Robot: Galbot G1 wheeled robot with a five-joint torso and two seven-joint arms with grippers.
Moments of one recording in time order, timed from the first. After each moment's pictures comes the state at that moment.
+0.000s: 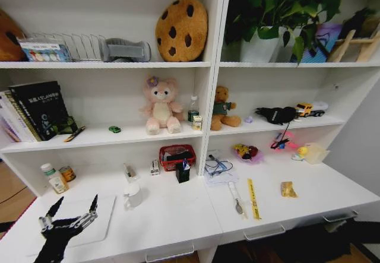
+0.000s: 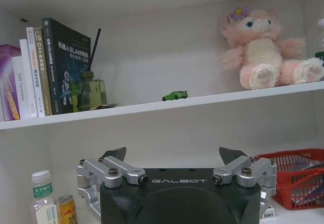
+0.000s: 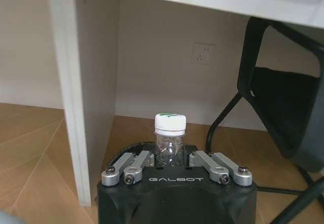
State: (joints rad) left arm 2.10 -1.51 -1.05 -2.47 -0.34 -0.10 0.13; right arm -1.73 1.31 0.63 1.05 0.08 0.60 -0.17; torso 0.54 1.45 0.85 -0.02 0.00
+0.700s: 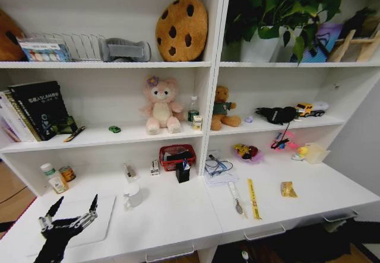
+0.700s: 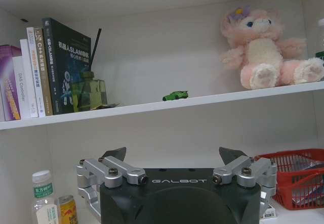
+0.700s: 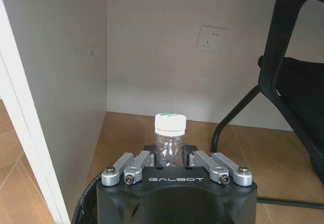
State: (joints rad) left arm 2.10 -1.51 -1.05 -2.47 -0.34 -0.10 0.13; right arm -1.38 1.34 0.64 0.73 -0.05 0.53 -0.18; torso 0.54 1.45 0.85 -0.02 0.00
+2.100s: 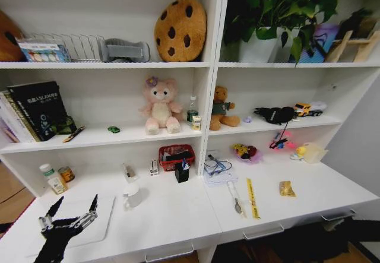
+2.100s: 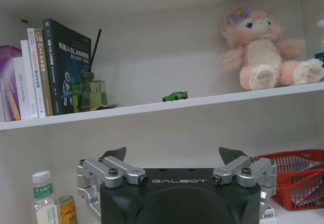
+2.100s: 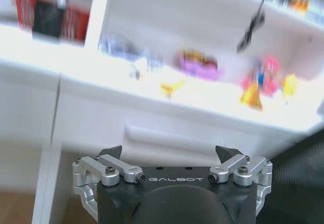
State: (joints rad) left arm 2.10 -1.51 -1.05 -2.47 -0.34 -0.10 0.13; right arm -2.34 1.35 0.73 1.88 0.02 0.66 0.14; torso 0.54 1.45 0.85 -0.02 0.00
